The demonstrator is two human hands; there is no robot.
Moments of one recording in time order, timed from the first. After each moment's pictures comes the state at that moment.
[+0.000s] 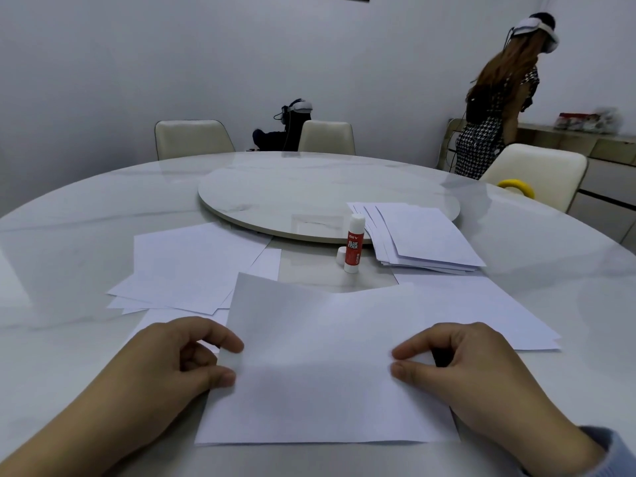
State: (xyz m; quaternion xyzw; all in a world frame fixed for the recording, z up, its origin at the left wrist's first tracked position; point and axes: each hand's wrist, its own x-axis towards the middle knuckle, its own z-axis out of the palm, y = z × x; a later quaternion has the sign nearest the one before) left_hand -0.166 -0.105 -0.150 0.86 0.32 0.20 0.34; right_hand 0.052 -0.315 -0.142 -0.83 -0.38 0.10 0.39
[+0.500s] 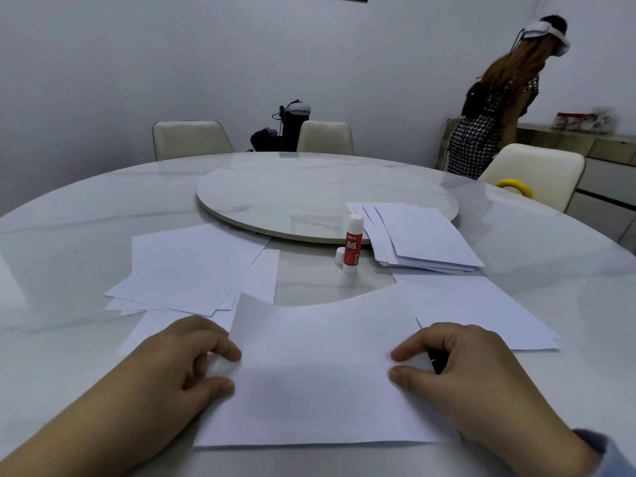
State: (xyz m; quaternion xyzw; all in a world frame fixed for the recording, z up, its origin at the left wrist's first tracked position) left_hand -0.168 -0.103 -0.154 0.92 0.26 0.18 0.25; right_hand 0.050 -0.316 -0.146 -0.84 -0.40 0.05 0.35
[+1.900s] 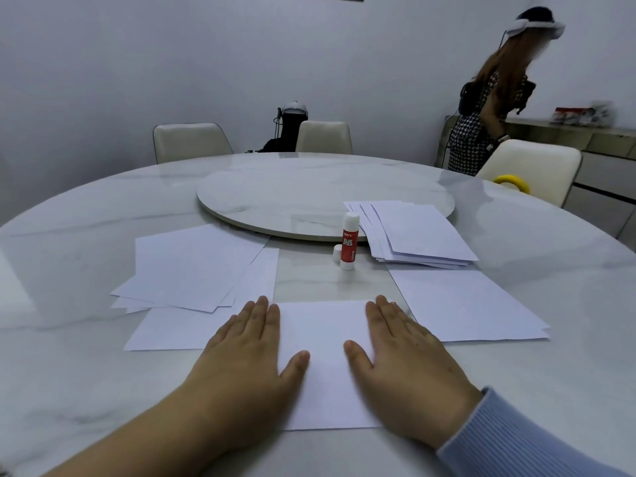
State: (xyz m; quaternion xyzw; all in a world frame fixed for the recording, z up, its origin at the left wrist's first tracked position) left_hand -0.107 -0.144 -0.167 0.95 0.31 0.02 0.05; right_hand 0.034 -0.276 -0.165 -0.89 -0.44 0.07 0.08
